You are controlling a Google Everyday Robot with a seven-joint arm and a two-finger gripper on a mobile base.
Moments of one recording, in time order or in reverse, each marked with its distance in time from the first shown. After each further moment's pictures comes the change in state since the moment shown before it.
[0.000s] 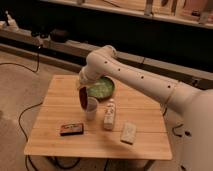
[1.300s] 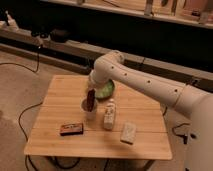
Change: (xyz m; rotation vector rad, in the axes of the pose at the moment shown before) arm -0.005 0.044 -0.003 -0.063 0.020 0.213
